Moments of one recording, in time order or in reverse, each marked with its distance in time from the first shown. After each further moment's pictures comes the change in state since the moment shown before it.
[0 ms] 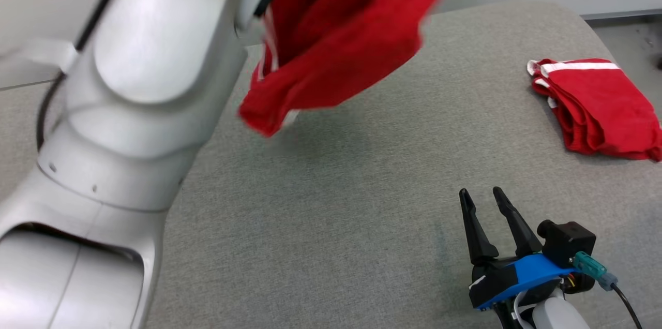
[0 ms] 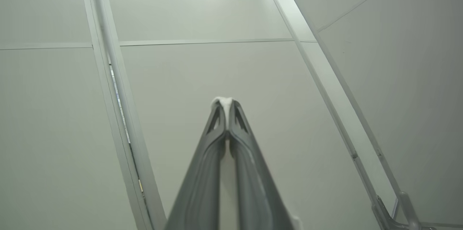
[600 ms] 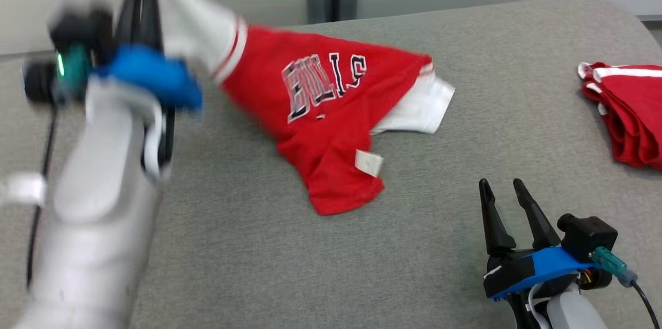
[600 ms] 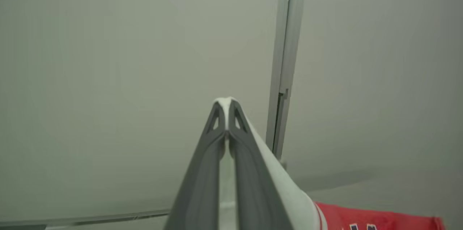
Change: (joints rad) left arm 0.372 0.121 0.224 0.206 -0.098 0.115 -0.026; right arm -0.007 0.000 -0.067 -0.012 -0.002 0.000 0.000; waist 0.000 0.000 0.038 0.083
